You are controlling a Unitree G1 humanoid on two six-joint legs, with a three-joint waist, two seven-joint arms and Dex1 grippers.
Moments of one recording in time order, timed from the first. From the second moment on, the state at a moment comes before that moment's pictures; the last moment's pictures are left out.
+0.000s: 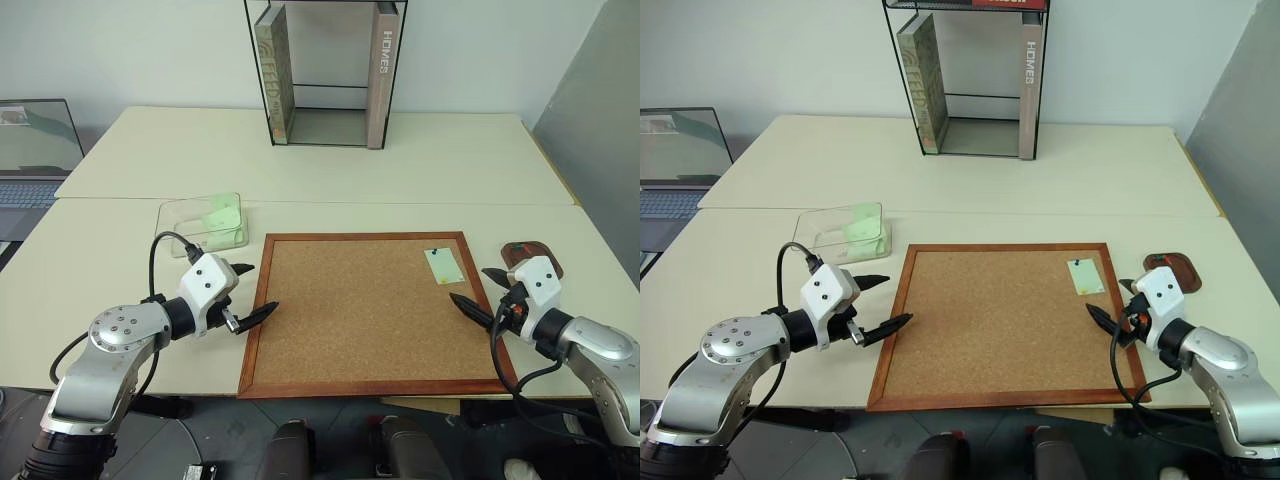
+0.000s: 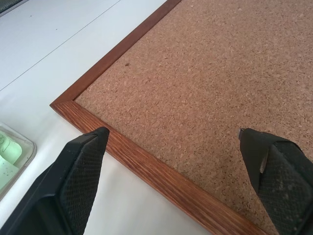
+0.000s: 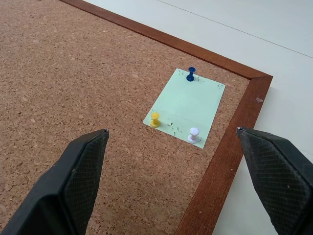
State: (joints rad) left arm -0.05 0.75 0.10 -0.31 -0.27 0.38 -0.82; right arm 0.03 -0.65 -0.17 -0.34 0.36 0.49 0.62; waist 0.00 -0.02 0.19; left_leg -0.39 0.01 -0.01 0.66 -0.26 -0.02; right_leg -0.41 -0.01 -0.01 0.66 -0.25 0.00
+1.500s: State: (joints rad) left arm -0.10 0.78 0.05 -0.37 -0.35 0.41 -0.95; right arm 0.07 -0.62 -0.17 -0.41 0.37 0.53 0.62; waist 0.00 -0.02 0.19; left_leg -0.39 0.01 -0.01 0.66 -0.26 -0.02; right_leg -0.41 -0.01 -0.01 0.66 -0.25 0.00
